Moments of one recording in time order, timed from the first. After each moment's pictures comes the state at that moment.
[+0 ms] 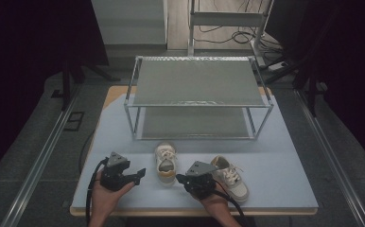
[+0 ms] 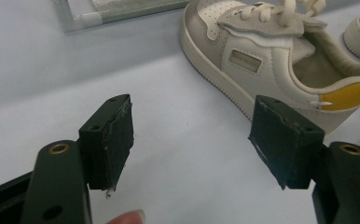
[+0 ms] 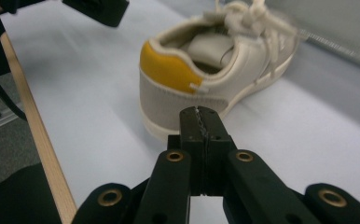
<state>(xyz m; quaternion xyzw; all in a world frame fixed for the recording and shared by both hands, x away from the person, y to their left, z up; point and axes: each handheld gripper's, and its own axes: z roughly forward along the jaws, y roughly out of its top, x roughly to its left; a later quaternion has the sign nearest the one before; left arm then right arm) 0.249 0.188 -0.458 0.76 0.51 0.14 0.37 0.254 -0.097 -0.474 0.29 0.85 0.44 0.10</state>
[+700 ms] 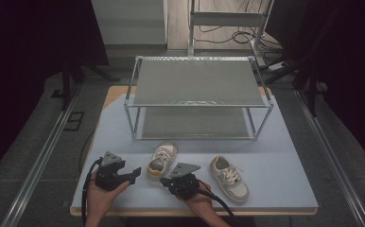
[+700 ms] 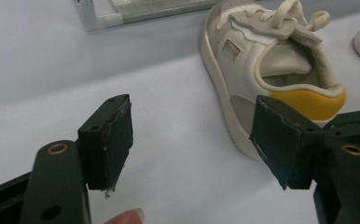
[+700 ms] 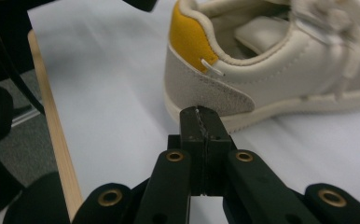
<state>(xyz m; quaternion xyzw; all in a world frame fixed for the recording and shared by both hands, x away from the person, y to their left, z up) 0.247 0.202 -0.456 0.75 0.52 0.15 0.38 0.259 -0.052 -0.492 0.26 0.85 0.45 0.06</state>
